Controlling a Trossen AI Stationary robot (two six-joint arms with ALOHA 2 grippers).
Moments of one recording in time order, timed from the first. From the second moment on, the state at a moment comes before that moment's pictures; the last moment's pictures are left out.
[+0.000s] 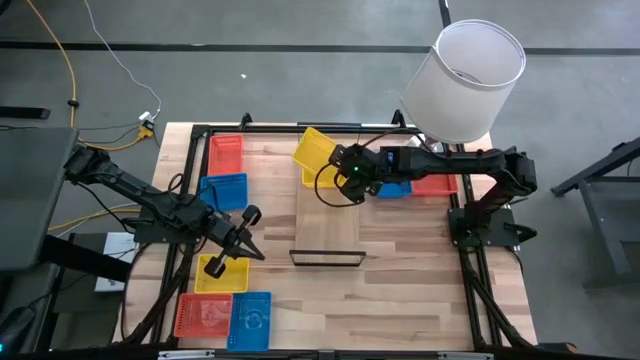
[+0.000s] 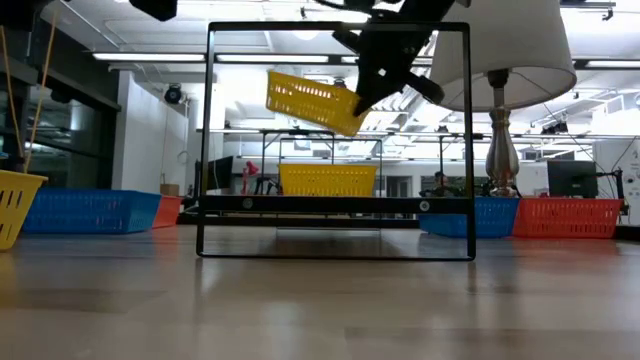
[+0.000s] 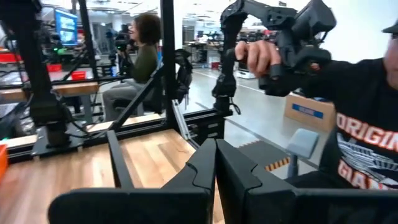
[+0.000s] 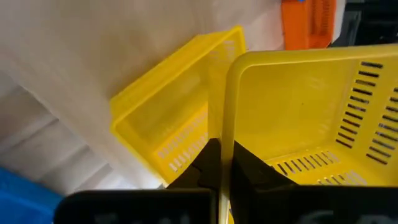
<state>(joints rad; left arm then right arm) -0.28 0.87 0.37 0.52 0.13 0.00 -0.14 1.60 1.33 -0.60 0.30 -1.39</state>
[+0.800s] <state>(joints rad) -0.25 0.86 0.37 0.50 0.12 0.13 -0.12 1.69 1.33 -0.68 0.42 -1.52</state>
